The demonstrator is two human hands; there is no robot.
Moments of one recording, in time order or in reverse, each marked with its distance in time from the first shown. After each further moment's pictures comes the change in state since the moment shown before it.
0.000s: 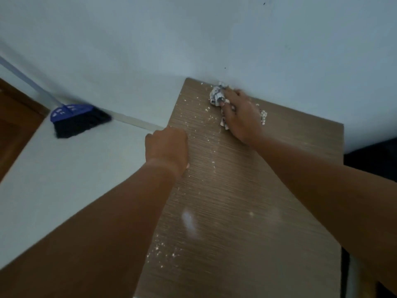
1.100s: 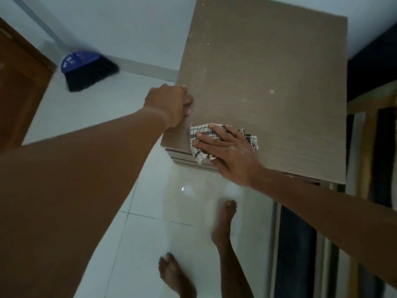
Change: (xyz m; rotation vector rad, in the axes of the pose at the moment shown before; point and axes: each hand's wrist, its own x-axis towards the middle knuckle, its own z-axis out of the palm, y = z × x) left_hand 0.349 -0.057 -0.233 0.110 0.233 0.016; right_hand 0.304 -0.047 0.001 -0.296 -0.244 -0.921
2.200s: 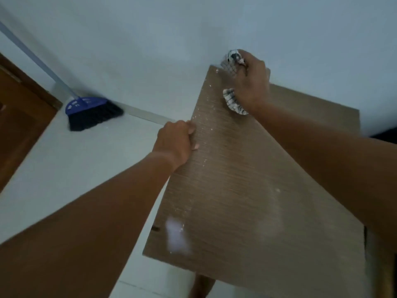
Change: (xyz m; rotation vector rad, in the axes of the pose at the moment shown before) left_hand -0.371 -0.004 0.158 -0.492 -0.144 -0.056; right_hand -0.081 -0.229 0.016 0.450 0.521 0.875
